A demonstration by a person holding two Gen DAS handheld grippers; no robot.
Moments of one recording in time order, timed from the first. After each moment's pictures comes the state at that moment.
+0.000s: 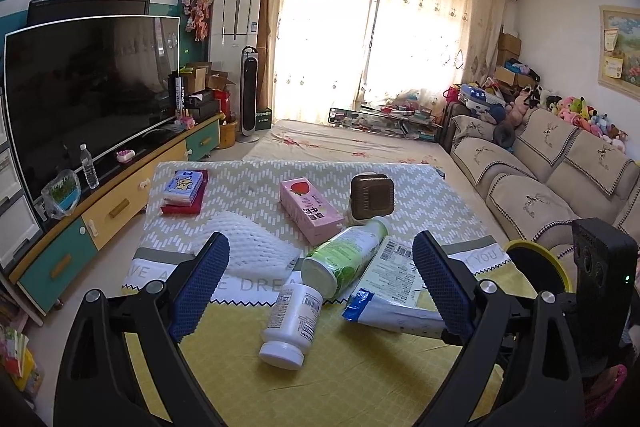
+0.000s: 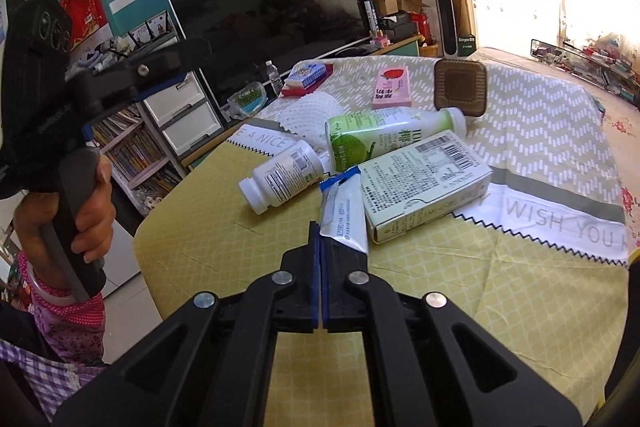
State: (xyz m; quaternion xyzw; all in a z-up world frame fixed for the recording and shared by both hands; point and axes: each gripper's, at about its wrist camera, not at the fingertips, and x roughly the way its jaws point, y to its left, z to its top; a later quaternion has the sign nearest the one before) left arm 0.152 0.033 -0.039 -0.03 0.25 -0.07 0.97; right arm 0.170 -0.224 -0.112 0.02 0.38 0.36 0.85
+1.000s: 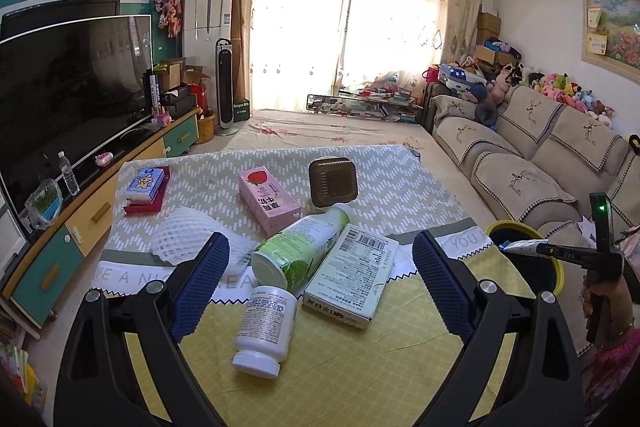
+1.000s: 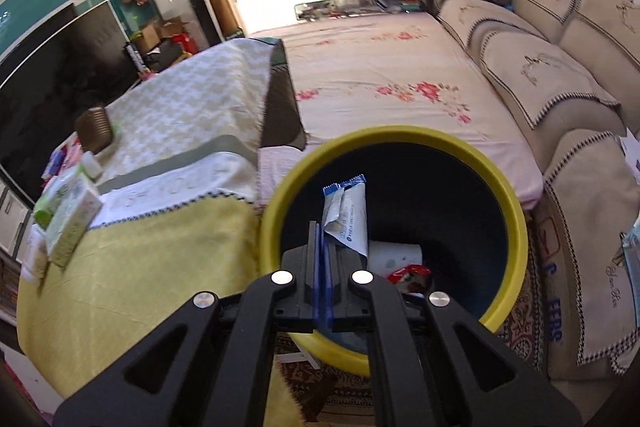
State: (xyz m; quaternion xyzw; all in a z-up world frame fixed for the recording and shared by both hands) left arm 0.169 -0.014 -0.051 -0.01 0.27 -0.11 0.96; right arm 0.200 -0.505 -0.162 0.12 0.43 -0.03 0.89
